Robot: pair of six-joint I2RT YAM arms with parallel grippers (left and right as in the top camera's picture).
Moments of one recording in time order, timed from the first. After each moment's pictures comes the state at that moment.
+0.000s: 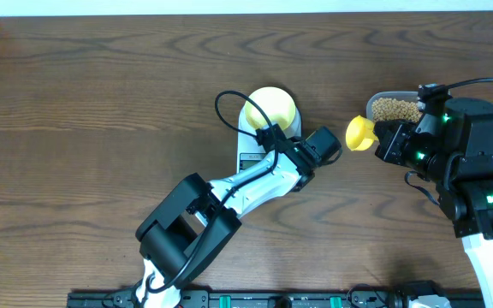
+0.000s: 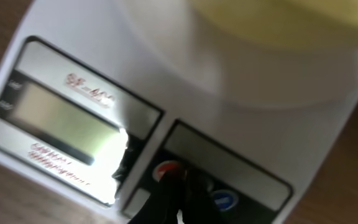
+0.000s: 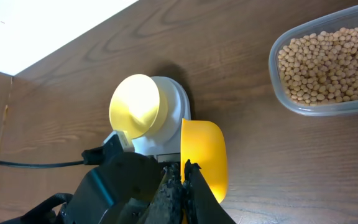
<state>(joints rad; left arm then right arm) -0.86 1.99 1.30 -0.68 -0.38 -1.33 0.11 1.05 1.08 -0.75 -0.27 0.48</state>
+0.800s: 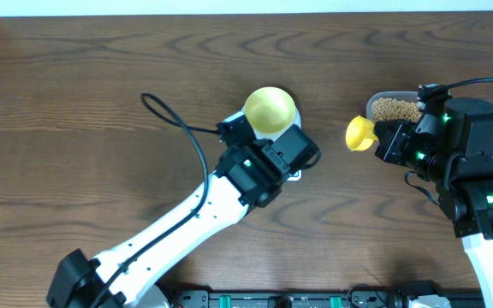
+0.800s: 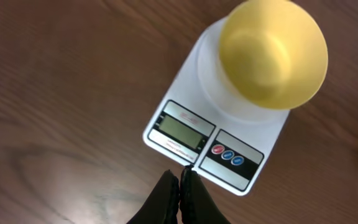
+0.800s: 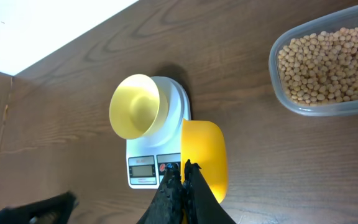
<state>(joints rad) -0.86 1.53 1.28 -1.00 -0.50 -1.30 0.11 1.05 1.08 -0.75 -0.27 0.48</state>
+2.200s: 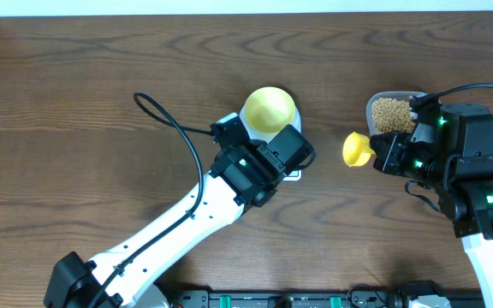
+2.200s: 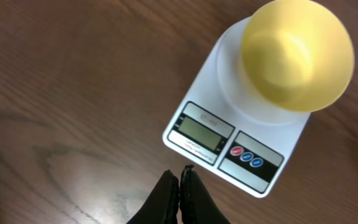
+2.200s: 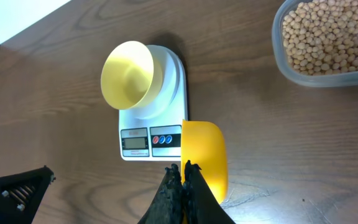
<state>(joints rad) -0.84 1.51 1.28 -1.07 -0.51 -1.29 0.11 1.05 1.08 -0.85 -0.31 0.42</state>
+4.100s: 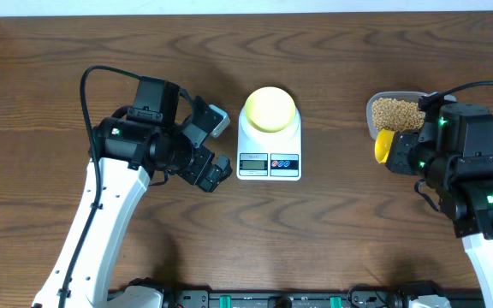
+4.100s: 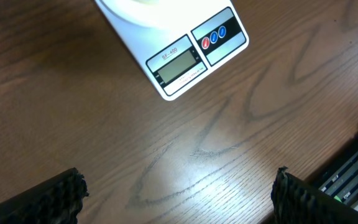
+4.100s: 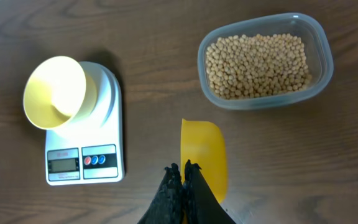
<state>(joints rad) -0.22 1.36 1.28 -1.18 0.37 0.37 0.11 1.05 1.08 -0.87 -0.07 0.28</state>
